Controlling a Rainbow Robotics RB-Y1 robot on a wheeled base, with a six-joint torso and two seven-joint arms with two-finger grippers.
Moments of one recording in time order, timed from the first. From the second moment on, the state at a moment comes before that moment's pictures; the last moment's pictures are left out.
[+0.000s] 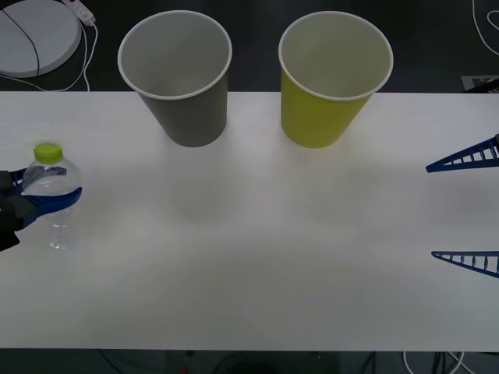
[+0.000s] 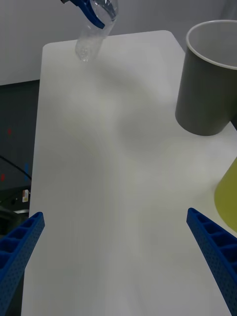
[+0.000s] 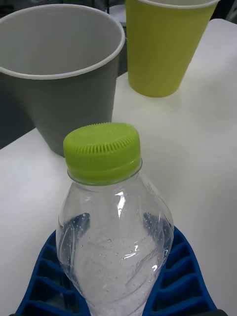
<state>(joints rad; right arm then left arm) 0.29 -1.17 -0.47 -2.15 1.04 -1.23 -0.26 0.40 0.91 0.39 -2.16 -1.43 -0.85 0.58</state>
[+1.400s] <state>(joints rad) 0.29 -1.17 -0.47 -2.15 1.04 -1.23 -0.26 -0.13 1.09 0.39 -1.96 -1.62 -1.29 0.95</state>
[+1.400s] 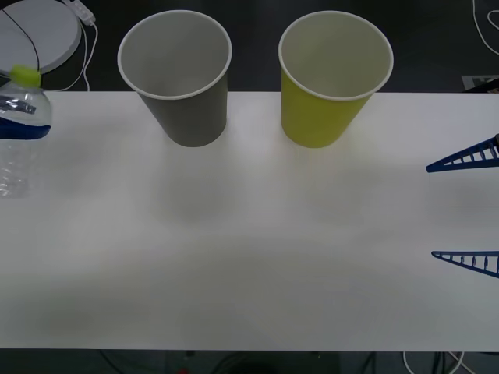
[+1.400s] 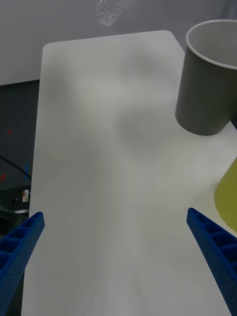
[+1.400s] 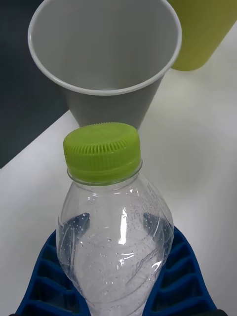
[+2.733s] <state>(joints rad) 0.29 -1.17 -0.47 -2.15 1.04 -1.23 -0.26 -0.71 1.11 0.07 -1.62 -1.70 -1.51 0.95</state>
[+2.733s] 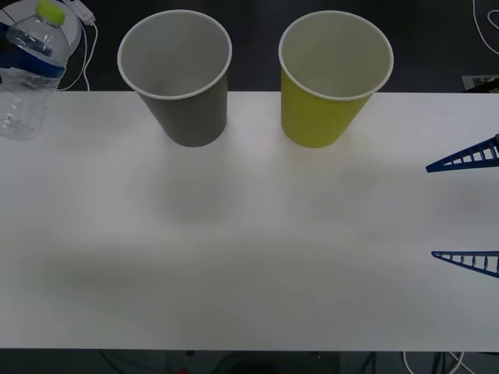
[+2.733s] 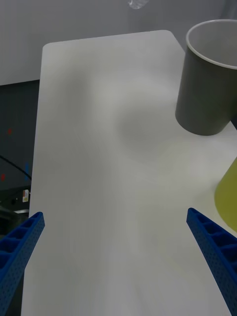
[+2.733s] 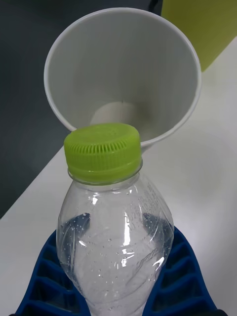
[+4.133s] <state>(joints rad) 0.29 -1.17 -0.47 -2.15 1.04 -1.23 -0.26 -1.31 0.87 -0.27 -1.20 -1.93 -1.57 0.94</state>
